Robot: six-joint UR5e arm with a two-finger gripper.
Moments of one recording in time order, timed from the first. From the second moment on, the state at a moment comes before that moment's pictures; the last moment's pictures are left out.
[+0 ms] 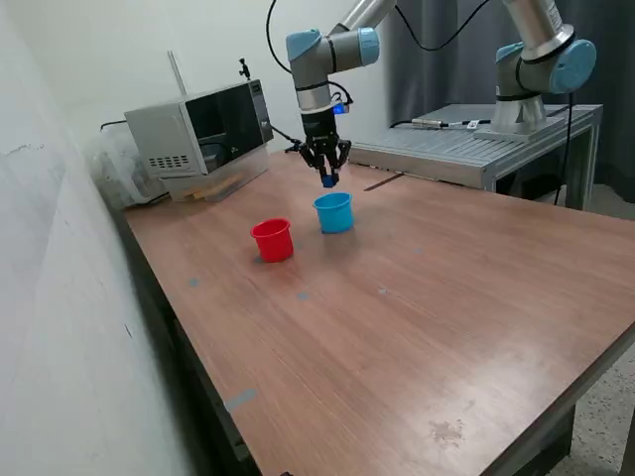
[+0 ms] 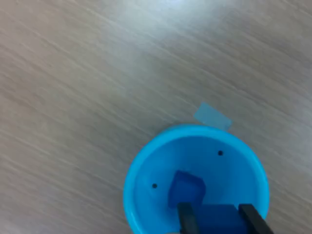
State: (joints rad) arm -0.32 -1.07 1.66 -2.17 -1.59 2.32
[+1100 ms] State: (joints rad) arm -0.20 -1.13 1.68 -2.11 -1.64 2.58
